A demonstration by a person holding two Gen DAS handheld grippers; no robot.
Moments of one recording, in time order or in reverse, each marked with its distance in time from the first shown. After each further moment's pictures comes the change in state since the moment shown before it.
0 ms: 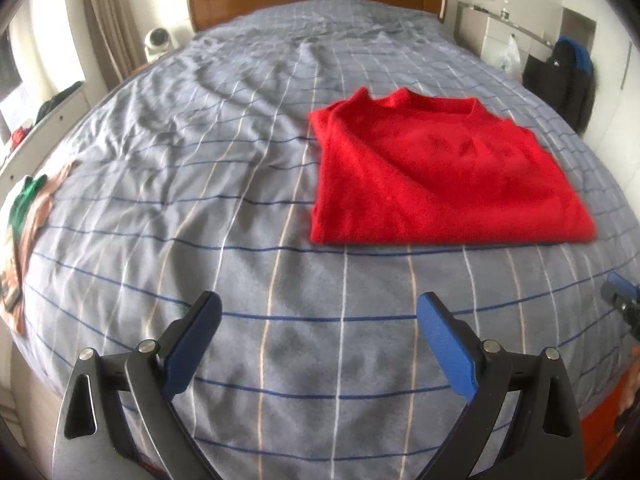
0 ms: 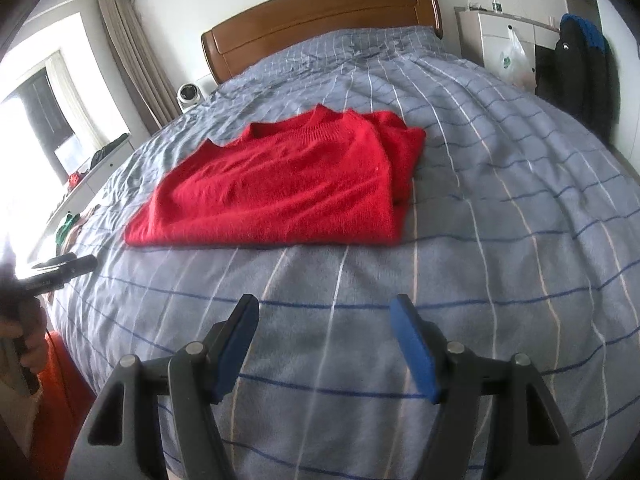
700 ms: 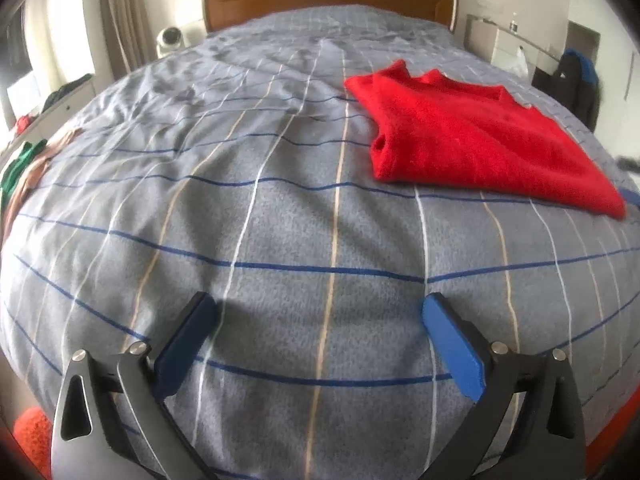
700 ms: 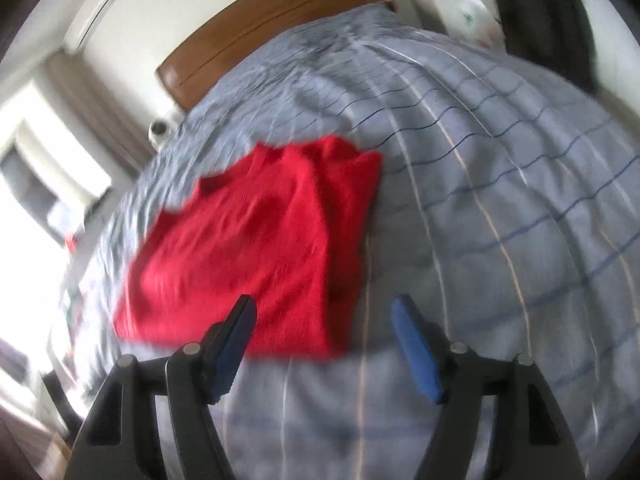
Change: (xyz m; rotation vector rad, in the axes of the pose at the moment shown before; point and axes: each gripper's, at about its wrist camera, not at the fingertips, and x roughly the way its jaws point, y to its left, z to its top) left arm 0.039 0.035 -0.054 -0.036 -0.072 -0.003; right arm 0.041 -0.083 0.086 0.326 0.013 0.076
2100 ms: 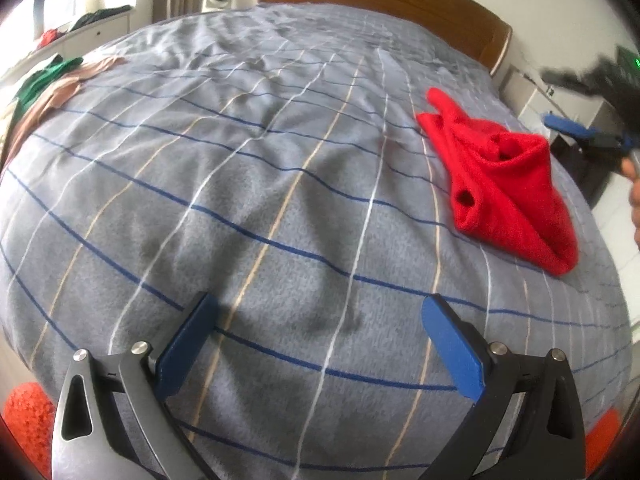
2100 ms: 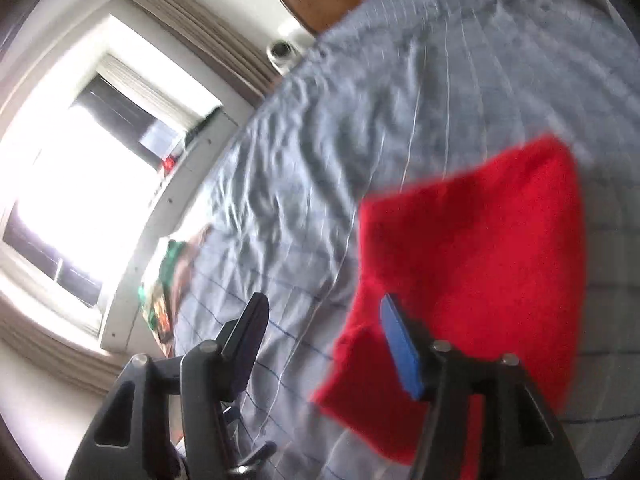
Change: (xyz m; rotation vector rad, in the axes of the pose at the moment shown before) left arm -0.005 0.081 0.005 -0.287 0.040 -0.089; right arm 0.105 0.292 0.016 -0.318 0.213 0.311
